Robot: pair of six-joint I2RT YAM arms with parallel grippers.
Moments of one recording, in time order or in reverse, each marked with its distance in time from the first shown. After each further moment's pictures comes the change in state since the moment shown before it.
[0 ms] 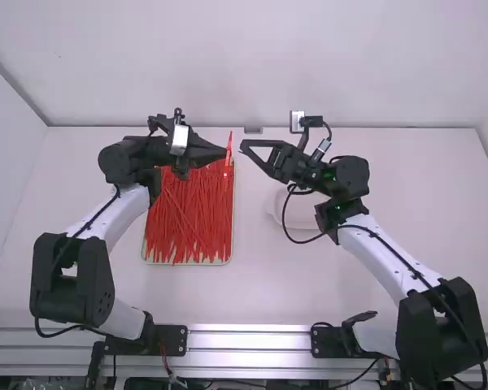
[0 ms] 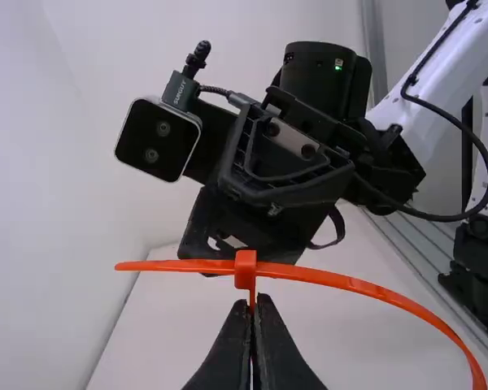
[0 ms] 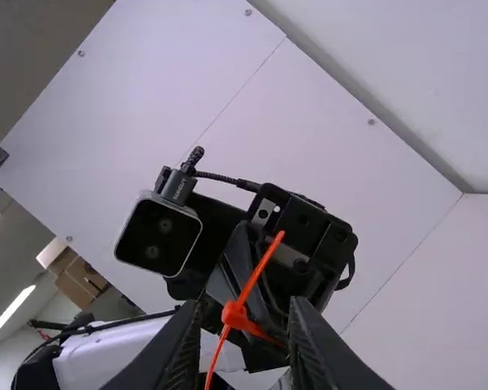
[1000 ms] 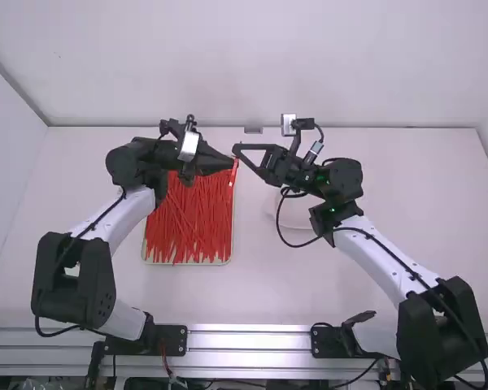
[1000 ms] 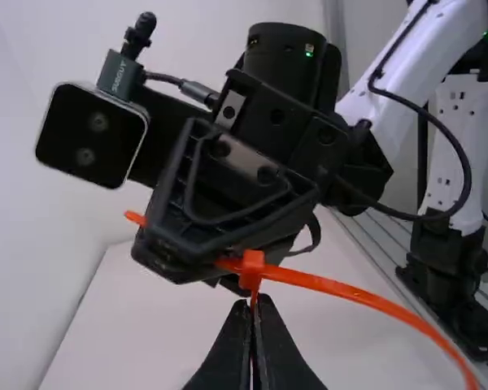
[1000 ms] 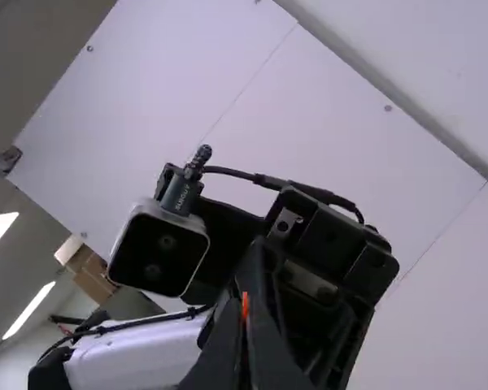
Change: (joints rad) left arm -0.054 0.000 -0.008 0.011 0.060 -0.046; right arm 0.050 0.000 0.001 0.001 0.023 0.023
